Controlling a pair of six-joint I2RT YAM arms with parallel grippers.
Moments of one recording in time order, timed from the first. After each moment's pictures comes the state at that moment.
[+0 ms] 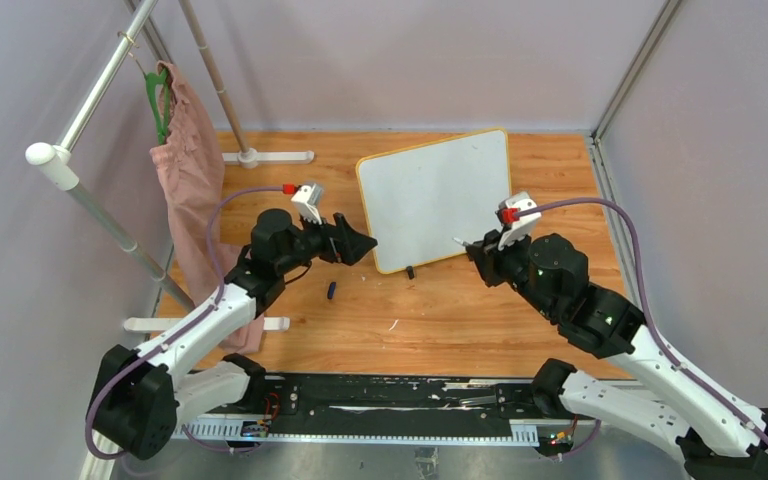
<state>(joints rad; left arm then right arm) -0.44 1.05 0.59 0.23 0.38 -0.49 0.87 0.70 0.92 -0.49 0.32 0.14</state>
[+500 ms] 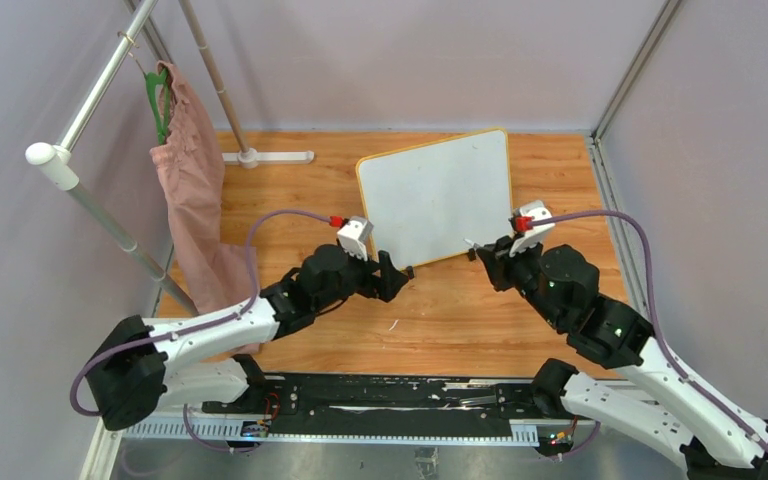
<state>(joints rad) -0.86 1.11 0.56 0.24 -0.02 -0.51 0.87 0.62 0.85 -0.48 0.35 0.14</state>
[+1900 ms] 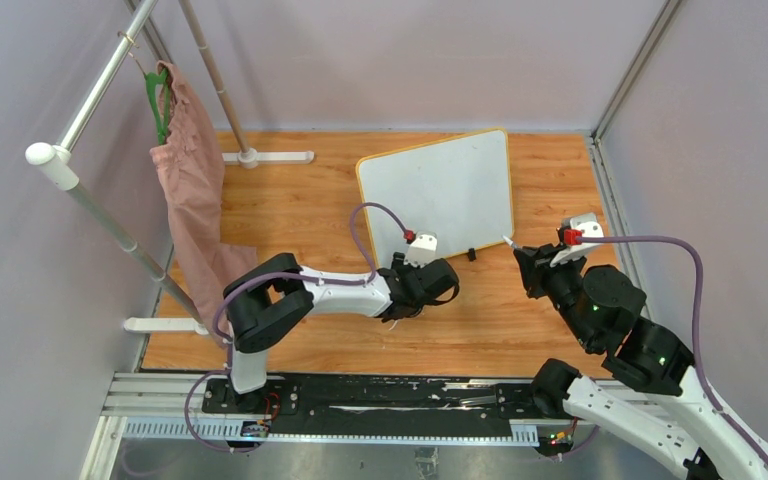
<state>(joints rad) -1.13 1.88 1.11 -0.21 -0.66 -0.73 0.86 0.45 0.89 -0.62 0.53 0.14</state>
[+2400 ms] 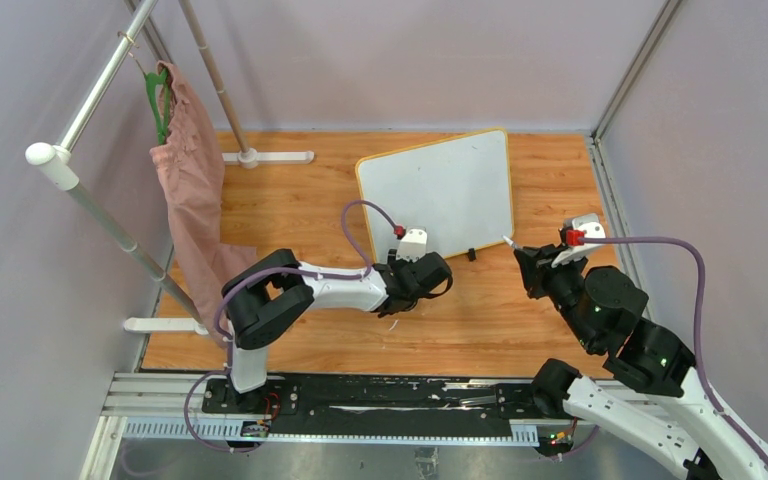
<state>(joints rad) -1.07 1.89 1.10 -0.19 -0.67 -0.77 0.86 0.44 0.89 -0.62 0.53 0.14</state>
